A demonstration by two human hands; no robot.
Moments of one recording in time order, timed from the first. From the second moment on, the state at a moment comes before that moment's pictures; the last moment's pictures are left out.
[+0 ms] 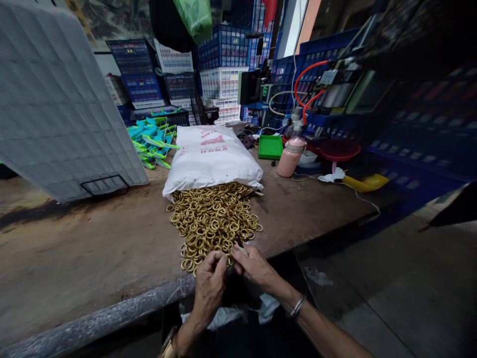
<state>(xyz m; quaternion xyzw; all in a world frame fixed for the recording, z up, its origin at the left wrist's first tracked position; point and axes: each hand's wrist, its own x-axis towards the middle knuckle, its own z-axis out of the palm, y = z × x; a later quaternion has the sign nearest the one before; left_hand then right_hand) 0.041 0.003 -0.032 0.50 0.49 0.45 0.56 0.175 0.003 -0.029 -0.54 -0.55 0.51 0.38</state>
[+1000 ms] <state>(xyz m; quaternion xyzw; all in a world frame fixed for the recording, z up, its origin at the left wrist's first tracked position) 0.034 -0.005 -0.018 0.39 0.44 0.42 0.69 0.172 -0.009 -0.027 -0.56 -0.74 0.28 0.25</state>
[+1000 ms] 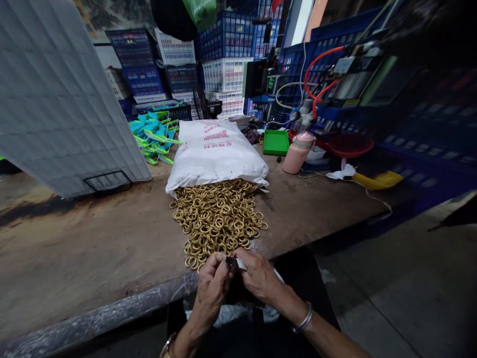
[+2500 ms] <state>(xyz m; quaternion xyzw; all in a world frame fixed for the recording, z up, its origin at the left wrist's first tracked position) 0.003 -0.026 -0.037 0.17 0.39 0.41 0.81 0.148 0.002 -0.045 -0.65 -0.72 0.17 0.18</state>
